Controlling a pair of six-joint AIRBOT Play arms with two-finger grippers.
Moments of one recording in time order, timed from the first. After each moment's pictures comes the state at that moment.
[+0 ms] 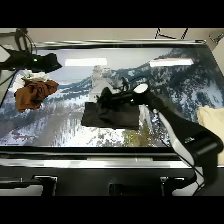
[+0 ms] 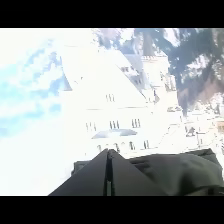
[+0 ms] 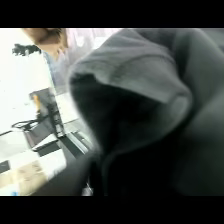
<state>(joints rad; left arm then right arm) -0.05 -1.51 1.82 1.14 -1.17 -1.57 0.43 -1.77 1.43 -0.34 0.93 1.60</state>
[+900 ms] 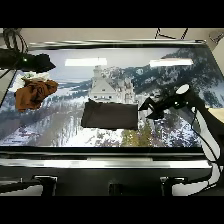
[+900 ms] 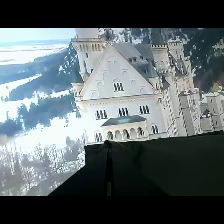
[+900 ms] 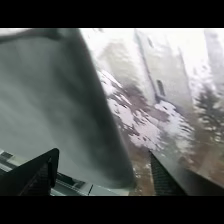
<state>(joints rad) -0.04 -1.44 1.81 1.17 -1.24 -1.52 -0.06 -1.67 1.23 -0.83 1.28 1.59</state>
